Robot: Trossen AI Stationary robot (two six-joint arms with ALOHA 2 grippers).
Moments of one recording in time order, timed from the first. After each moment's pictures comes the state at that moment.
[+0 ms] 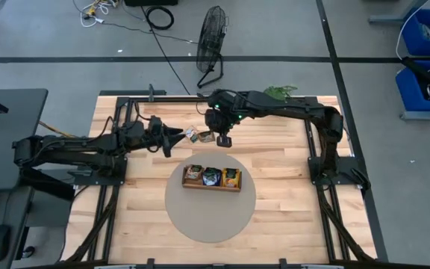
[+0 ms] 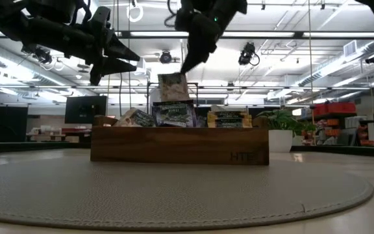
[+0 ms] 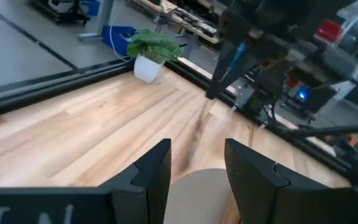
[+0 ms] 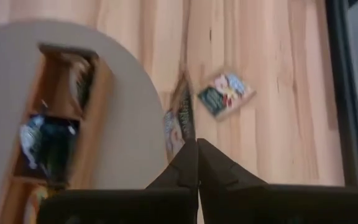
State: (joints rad) left arm 0.25 0.91 0.37 0.38 -0.10 -0.46; right arm -0.25 1.92 1.81 -0.88 -0.14 -0.30
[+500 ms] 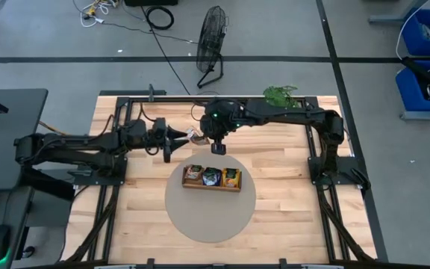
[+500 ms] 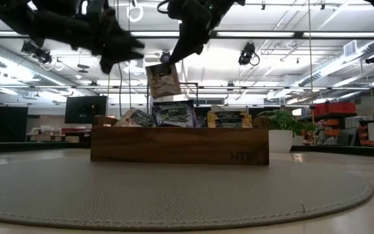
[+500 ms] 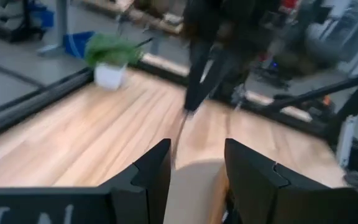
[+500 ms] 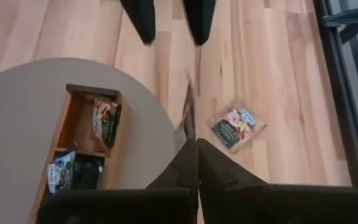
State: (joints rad) left arm 0.22 0.95 0.43 0.37 0.03 -0.28; right arm -0.17 1.91 1.81 -0.79 -0.09 -0.22
